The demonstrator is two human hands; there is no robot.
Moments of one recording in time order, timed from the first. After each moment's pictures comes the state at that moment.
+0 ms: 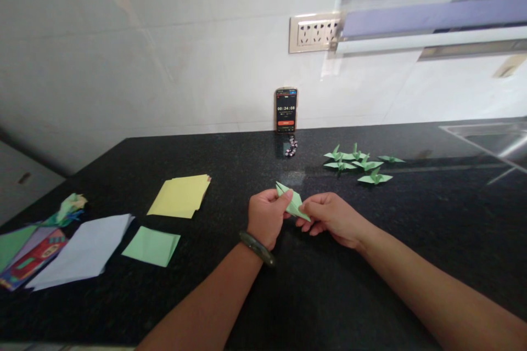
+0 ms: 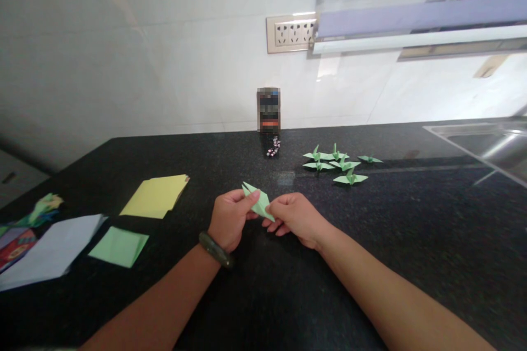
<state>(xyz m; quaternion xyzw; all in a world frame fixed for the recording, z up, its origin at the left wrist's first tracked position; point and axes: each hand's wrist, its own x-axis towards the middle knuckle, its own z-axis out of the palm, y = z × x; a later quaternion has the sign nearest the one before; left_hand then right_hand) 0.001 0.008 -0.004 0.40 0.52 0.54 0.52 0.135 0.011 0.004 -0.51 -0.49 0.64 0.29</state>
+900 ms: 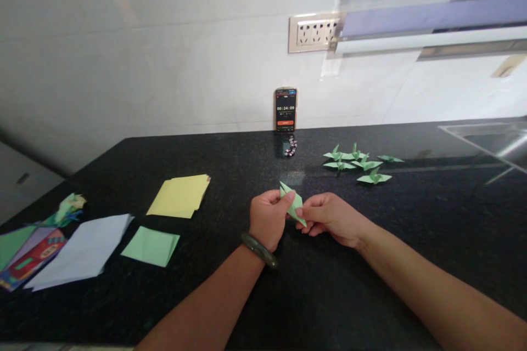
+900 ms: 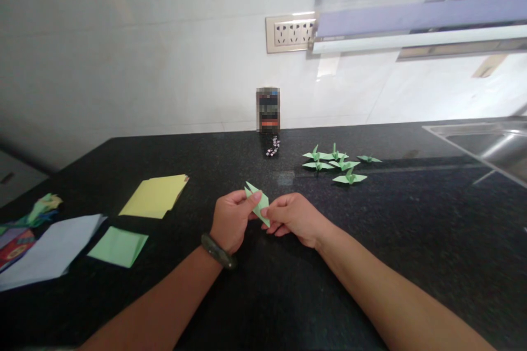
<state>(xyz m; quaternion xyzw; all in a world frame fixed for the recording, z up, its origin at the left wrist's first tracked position) 0.003 0.008 -0.014 0.42 0.49 0.55 0.52 0.138 0.012 0.004 -0.51 -0.47 0.67 0.28</state>
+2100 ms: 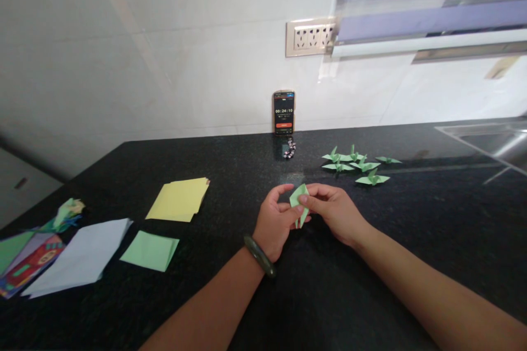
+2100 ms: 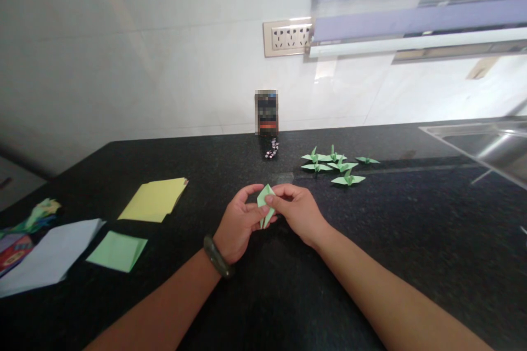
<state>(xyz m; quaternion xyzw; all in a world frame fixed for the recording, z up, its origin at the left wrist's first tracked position) 0.009 0.000 -0.001 0.36 0.42 0.50 0.67 0.138 0.018 0.001 -0.43 -0.53 0.56 0.47</state>
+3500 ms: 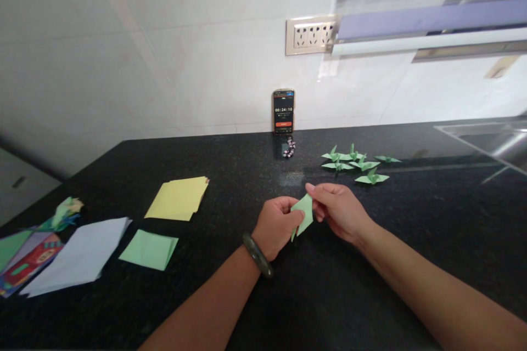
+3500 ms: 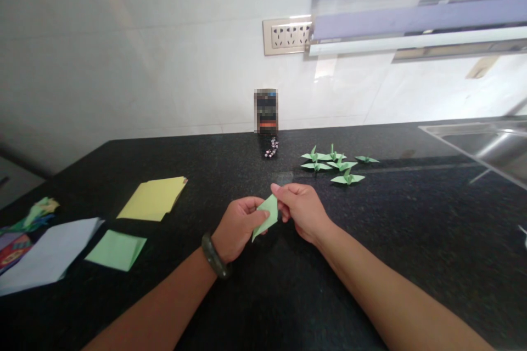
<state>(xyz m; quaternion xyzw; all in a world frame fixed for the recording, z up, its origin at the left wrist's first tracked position) 0.006 -0.003 0.006 0.49 0.47 0.40 0.61 0.138 0.018 0.008 -0.45 -0.44 0.60 0.49</state>
